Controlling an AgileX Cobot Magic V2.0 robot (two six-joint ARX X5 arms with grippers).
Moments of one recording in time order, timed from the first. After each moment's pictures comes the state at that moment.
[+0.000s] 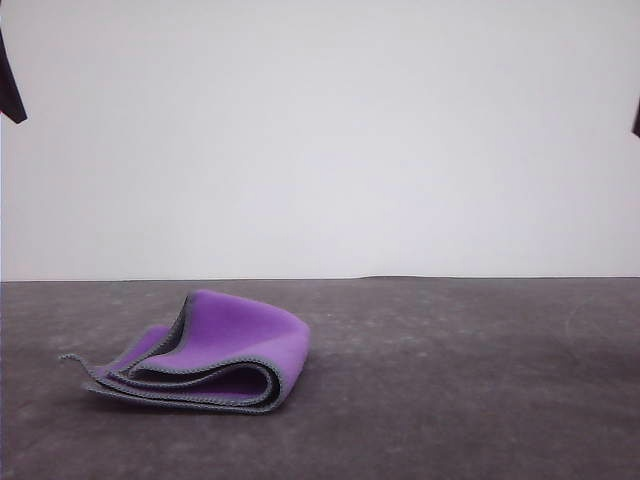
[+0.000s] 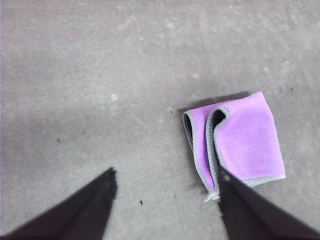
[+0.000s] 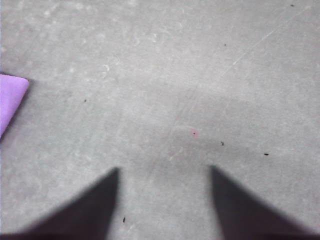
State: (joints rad) left_arx -0.11 1.01 1.00 -0.88 0.28 -0.01; right_arx 0.24 0.81 0.79 -0.75 -0.10 0.06
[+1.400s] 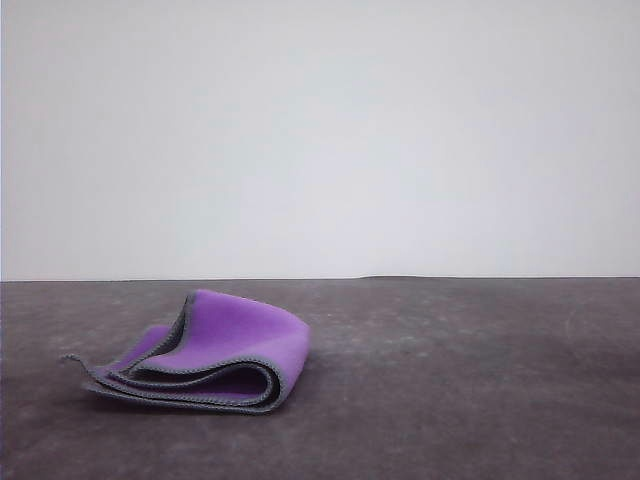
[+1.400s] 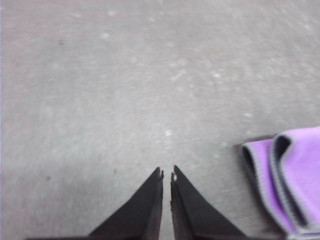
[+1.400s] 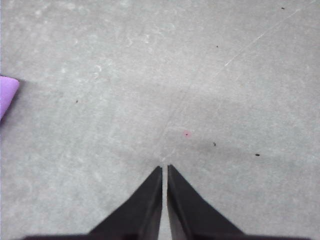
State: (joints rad) left_arx -0.05 0.46 0.40 -0.40 0.16 0.01; right_arx 0.24 0.81 0.79 -0.74 -0.08 0.05
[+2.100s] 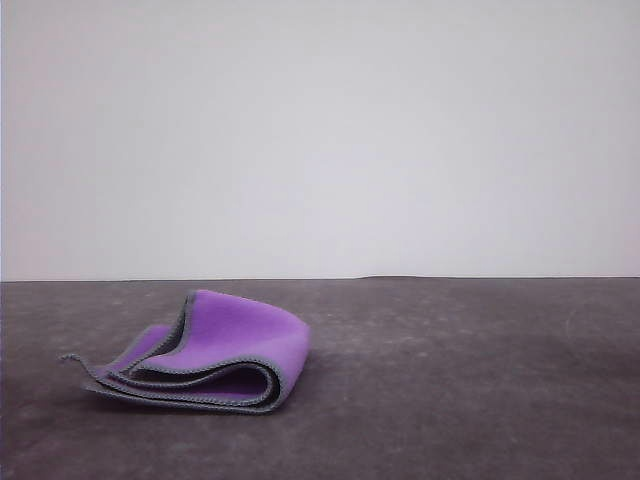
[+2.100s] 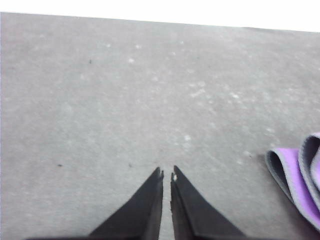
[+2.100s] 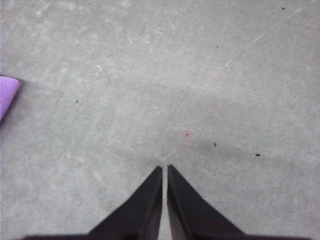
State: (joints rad) left_arx 0.00 0.01 0.08 -0.31 0.12 -0.05; right_arx 0.24 0.81 0.79 -0.74 -0.08 0.05
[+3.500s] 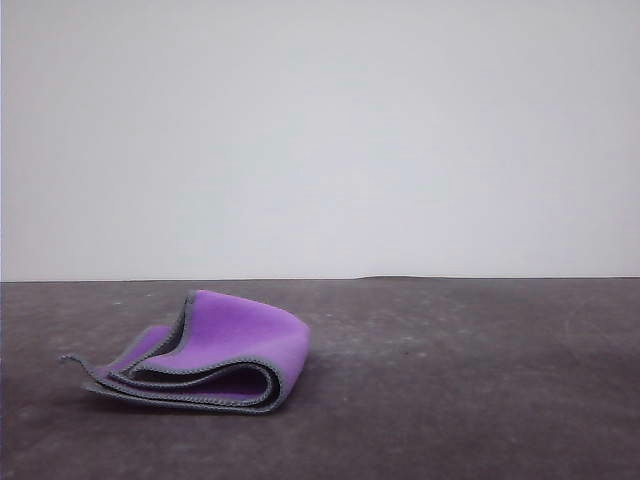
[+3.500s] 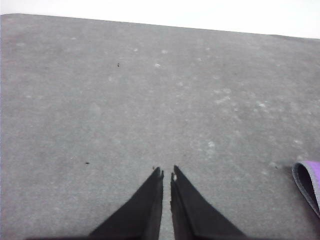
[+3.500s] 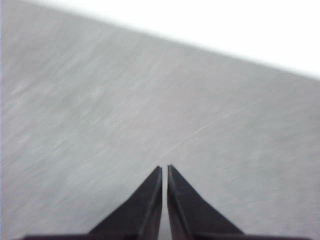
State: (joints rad) left_arx 0.00 0.01 0.08 -0.31 0.06 -0.07; right_arx 0.09 0.35 0.41 -0.31 -0.07 -0.14
